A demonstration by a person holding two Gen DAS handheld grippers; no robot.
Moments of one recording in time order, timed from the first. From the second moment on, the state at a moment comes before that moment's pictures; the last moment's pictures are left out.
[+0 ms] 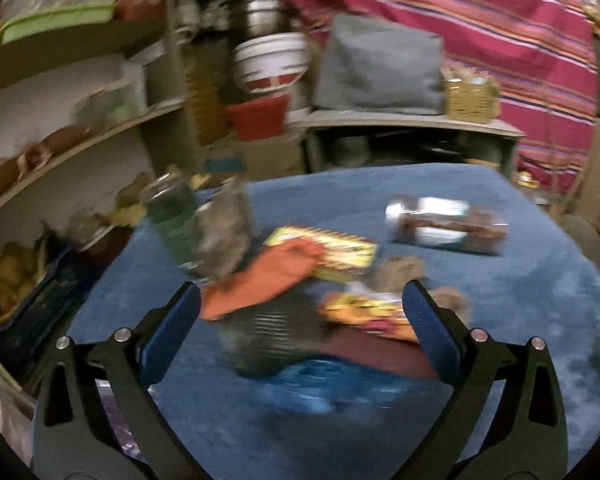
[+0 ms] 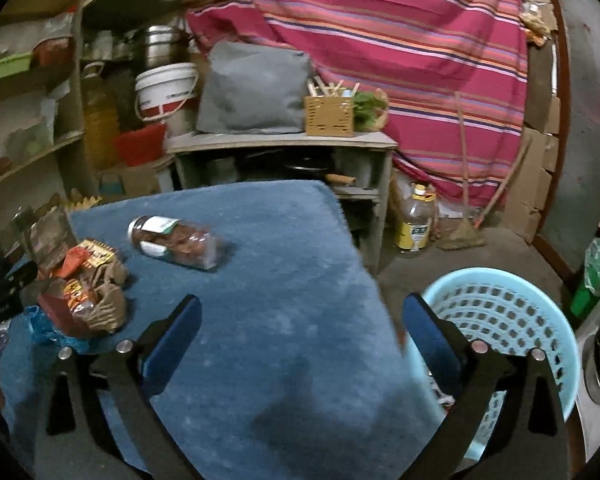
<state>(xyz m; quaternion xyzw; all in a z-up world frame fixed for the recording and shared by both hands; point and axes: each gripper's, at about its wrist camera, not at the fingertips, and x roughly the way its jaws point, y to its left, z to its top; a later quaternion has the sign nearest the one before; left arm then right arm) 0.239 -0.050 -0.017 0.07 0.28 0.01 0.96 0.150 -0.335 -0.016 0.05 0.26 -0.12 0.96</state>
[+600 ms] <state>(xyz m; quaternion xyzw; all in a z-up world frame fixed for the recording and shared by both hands) 0.275 -0.007 -0.058 0.00 0.35 0.01 0.94 0.187 -0.296 -0.050 0.03 0.30 -0.10 0.95</state>
